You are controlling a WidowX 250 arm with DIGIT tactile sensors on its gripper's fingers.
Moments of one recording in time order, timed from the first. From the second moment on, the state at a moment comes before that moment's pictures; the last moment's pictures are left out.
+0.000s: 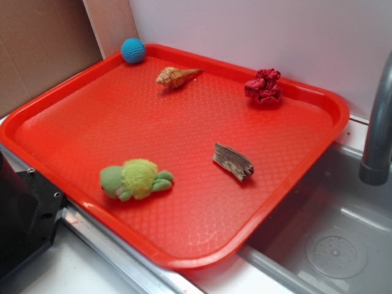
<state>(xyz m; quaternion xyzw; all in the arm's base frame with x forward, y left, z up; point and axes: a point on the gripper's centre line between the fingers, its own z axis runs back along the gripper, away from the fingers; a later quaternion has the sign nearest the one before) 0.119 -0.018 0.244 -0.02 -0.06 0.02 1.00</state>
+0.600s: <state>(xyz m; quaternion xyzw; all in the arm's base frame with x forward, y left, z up) 0.167 -0.055 0.224 -0.03 -0.09 0.11 0.99</state>
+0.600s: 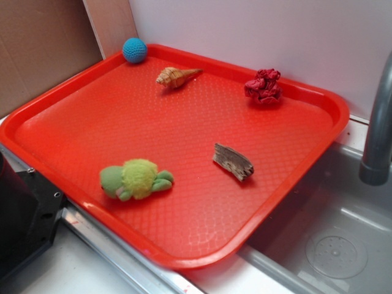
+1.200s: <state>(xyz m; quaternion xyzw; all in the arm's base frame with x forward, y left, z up) 0.218 -0.130 0.145 -0.01 -0.09 0.36 0.93</state>
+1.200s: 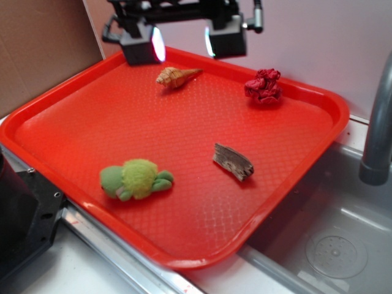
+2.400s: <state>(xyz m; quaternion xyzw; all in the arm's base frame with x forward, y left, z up) 0.220 -0.147 0.031 -0.03 -0.02 0.32 0.95</state>
